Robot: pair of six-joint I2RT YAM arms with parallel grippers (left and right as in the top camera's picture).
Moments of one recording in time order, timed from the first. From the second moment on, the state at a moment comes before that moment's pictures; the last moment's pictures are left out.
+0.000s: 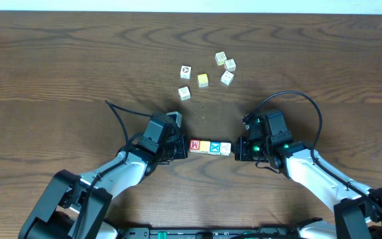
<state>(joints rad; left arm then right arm) -0.50 1.56 0.53 0.09 0.35 -0.64 0.35 1.46 0.58 -0.21 -0.45 0.46</state>
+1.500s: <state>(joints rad) -0.50 1.45 0.58 0.08 0.34 -0.64 0.35 1.46 0.63 -0.29 -0.42 0.46</state>
